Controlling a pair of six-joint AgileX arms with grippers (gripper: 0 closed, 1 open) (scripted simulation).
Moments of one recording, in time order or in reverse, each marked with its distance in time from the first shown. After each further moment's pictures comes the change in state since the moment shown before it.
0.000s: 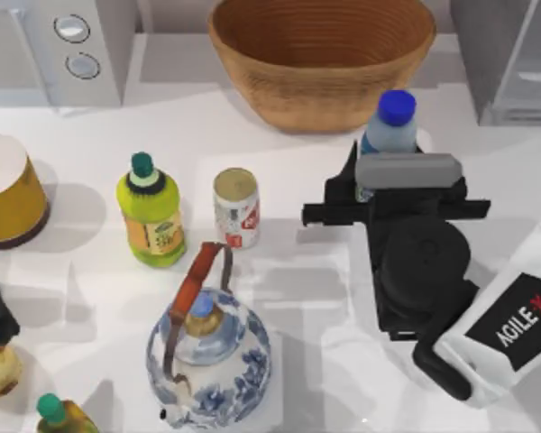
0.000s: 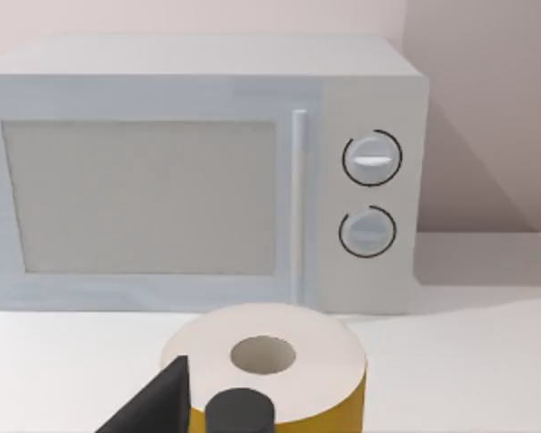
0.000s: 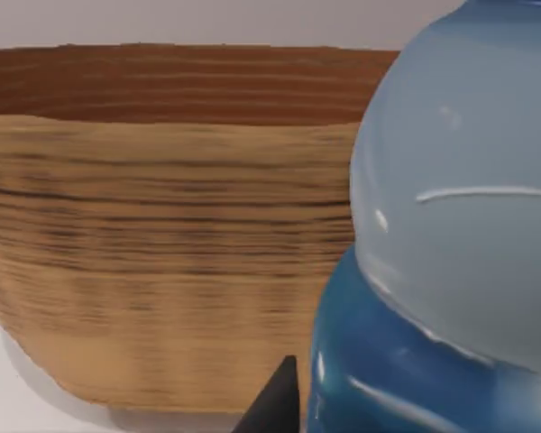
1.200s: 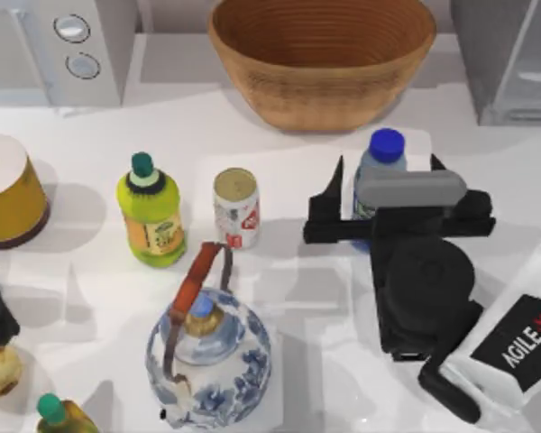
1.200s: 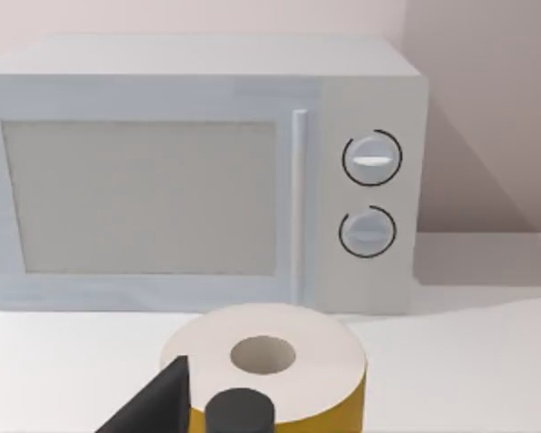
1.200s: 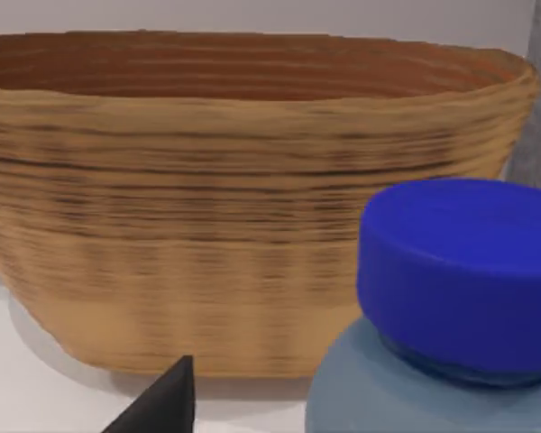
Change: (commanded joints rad) left arm 0.000 0.000 0.000 0.000 0.000 0.000; right arm 0.043 -0.023 -0.061 0.035 0.045 0.000
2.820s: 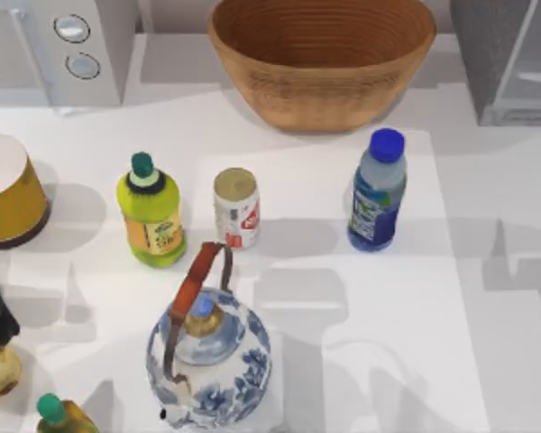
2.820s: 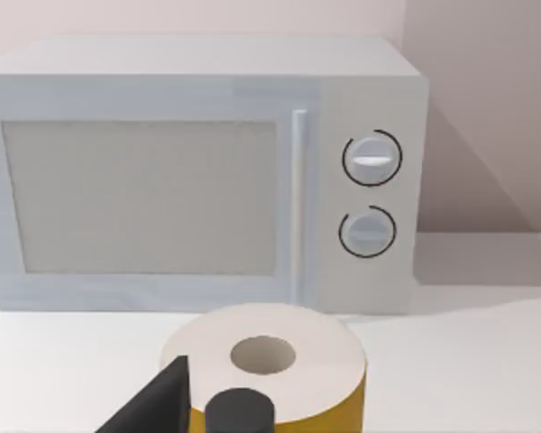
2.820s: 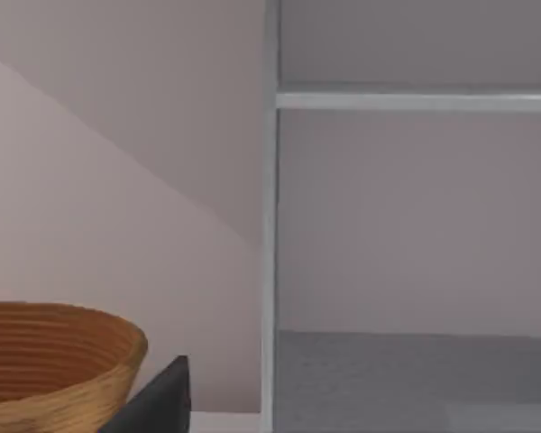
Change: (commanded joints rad) left arm 0.000 0.000 0.000 0.000 0.000 0.000; right arm -0.620 -1.699 -0.434 -1.104 -0.656 -0.020
